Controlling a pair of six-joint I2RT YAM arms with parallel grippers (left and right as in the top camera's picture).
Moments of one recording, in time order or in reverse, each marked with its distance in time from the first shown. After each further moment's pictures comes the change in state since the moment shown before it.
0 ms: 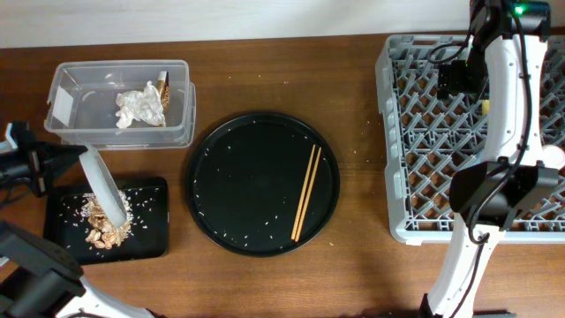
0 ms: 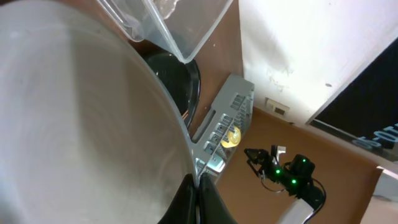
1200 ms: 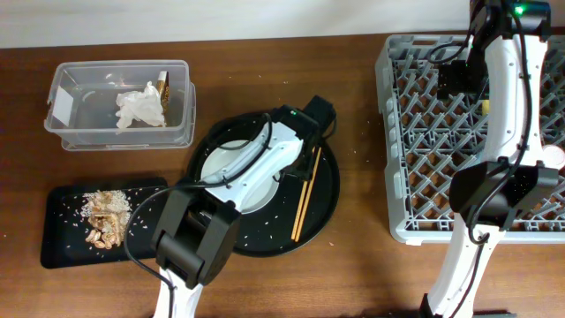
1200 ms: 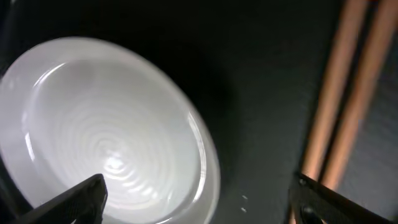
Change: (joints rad) left arm -1.450 0.157 -0.095 0.549 -1.265 -0.417; right arm 0.000 0.000 0.000 0.000 0.000 0.000
